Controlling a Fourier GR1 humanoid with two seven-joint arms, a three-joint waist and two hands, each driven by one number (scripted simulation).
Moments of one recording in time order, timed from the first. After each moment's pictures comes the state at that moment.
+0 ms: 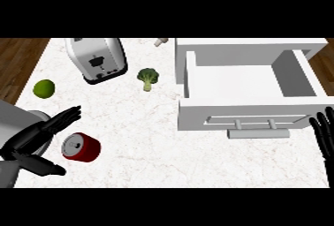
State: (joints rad) left arm -0.18 0.47 0.10 -1.04 -0.14 -0.81 -0.55; right arm 0.25 -0.07 -0.19 -2.06 -0.06 0.17 0.03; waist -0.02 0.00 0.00
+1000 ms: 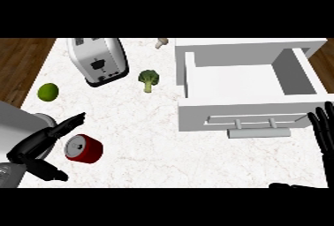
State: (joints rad) left arm -0.20 0.53 -0.07 -0.91 -0.19 -0.65 -0.71; right arm 0.21 -0.06 -0.18 -2.06 -0.05 0.16 0.05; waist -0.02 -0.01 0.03
